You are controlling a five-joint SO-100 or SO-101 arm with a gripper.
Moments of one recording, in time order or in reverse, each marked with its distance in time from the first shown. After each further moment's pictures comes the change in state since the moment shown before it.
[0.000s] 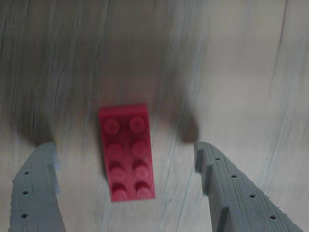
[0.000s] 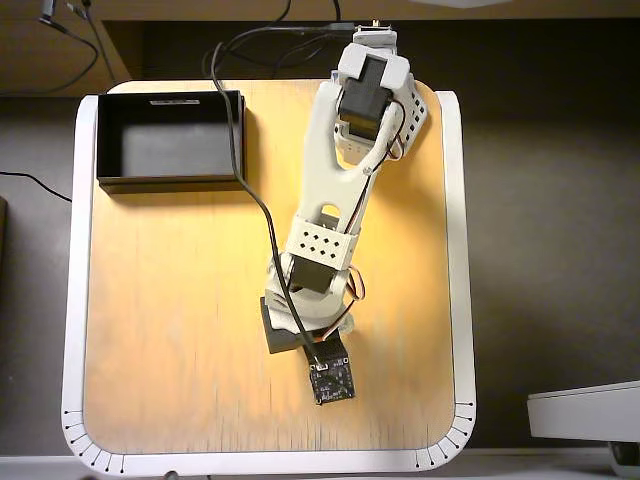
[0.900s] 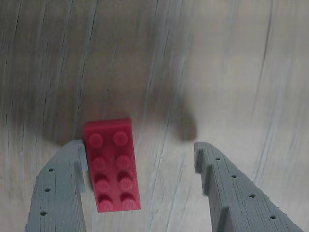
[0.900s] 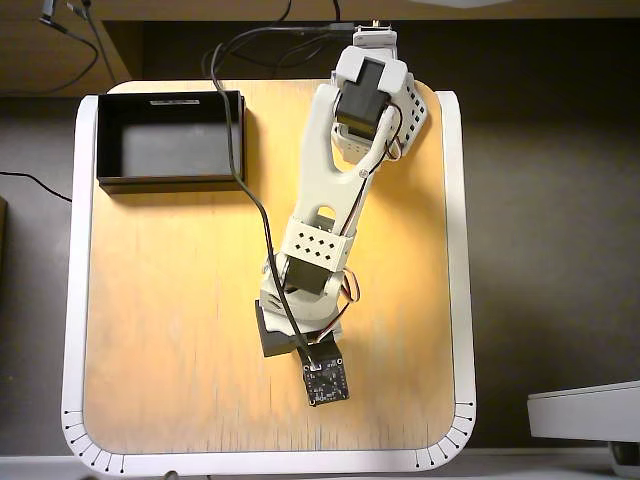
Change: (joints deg) arm 1.5 -0.7 -0.6 -0.4 0.6
